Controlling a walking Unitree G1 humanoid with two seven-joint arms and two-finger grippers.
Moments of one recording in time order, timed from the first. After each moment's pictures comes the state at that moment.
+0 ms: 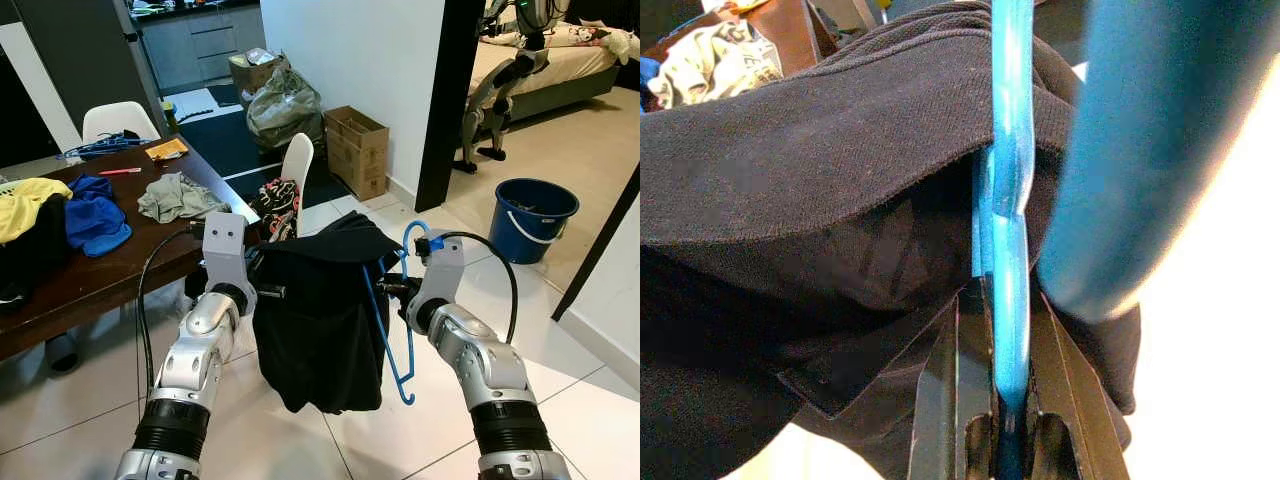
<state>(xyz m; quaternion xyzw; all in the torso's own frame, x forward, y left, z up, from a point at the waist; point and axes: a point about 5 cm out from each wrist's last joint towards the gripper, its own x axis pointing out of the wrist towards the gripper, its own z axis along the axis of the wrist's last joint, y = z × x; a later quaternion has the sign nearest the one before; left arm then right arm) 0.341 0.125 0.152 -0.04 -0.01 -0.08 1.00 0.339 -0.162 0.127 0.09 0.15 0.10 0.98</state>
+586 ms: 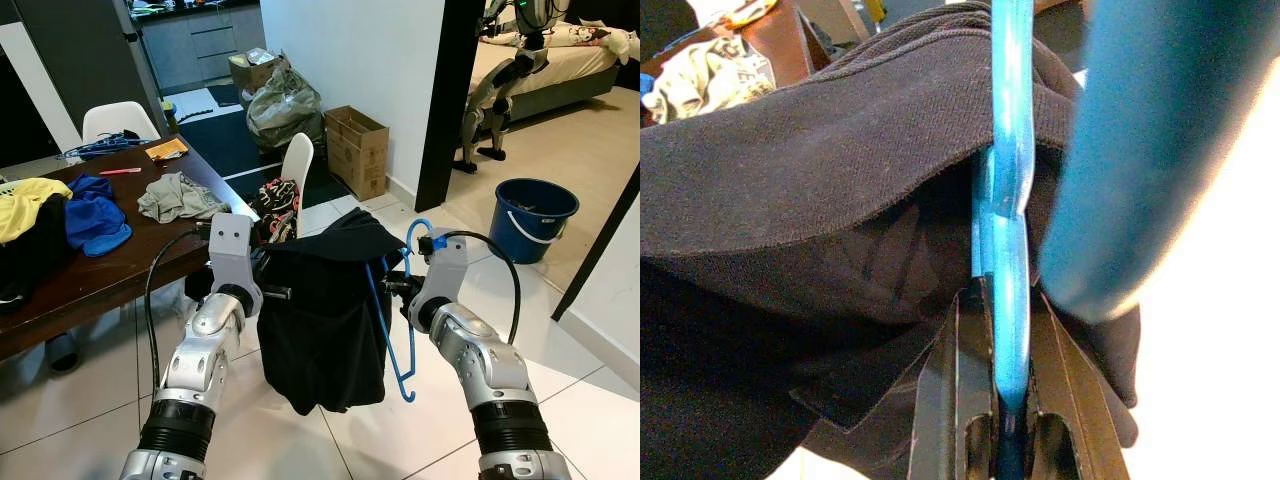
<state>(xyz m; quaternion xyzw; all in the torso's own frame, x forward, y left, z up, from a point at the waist) 0.340 0.117 0.152 -0.05 -0.01 -0.09 0.99 0.340 -0.165 0.129 0.10 0.14 0.09 0.98</state>
